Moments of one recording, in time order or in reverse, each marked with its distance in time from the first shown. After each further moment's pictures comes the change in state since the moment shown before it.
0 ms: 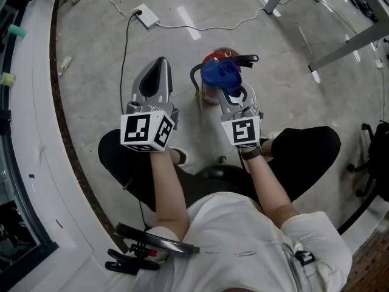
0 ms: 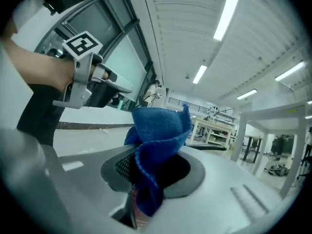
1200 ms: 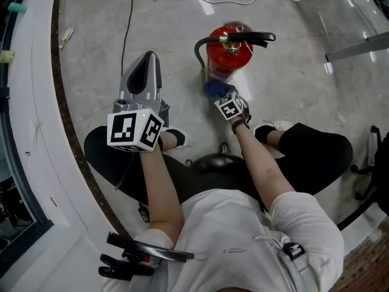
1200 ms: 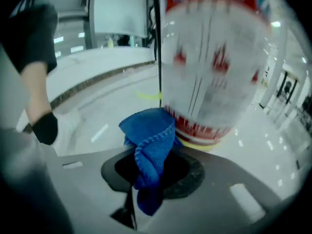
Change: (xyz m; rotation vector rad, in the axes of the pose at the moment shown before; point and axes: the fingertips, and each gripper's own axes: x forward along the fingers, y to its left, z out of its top) left arm -0.041 0.023 -0.043 -0.003 0.100 0.107; right arm 0.013 0.151 -0.366 0.156 0.754 0.407
